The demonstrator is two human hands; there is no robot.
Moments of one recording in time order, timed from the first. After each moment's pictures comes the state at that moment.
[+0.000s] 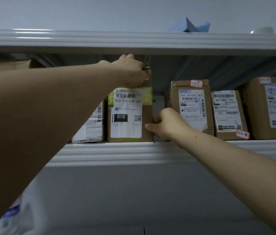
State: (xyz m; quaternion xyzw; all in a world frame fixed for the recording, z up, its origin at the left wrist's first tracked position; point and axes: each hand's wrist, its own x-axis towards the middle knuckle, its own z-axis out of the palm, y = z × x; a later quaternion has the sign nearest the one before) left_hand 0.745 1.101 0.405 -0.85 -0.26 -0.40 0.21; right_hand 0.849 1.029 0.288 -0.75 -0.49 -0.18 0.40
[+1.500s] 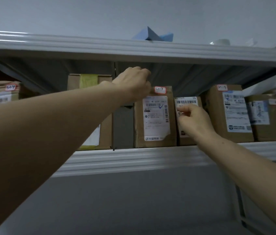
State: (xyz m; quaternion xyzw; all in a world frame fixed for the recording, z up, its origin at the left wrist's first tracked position) left_hand 0.818 1.030 0.377 -0.86 -0.12 -0.47 0.15; right_hand 0.952 0.933 0.287 -0.68 -0.36 -0.26 0.59
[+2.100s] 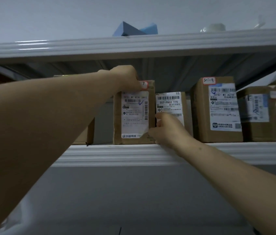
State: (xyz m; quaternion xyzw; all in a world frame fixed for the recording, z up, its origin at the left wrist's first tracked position) left_hand 0.875 0.990 0.402 -0.87 -0.30 -0.37 0.12; right_hand 0.977 0.911 0.279 -0.69 -0.52 -0.12 0.48
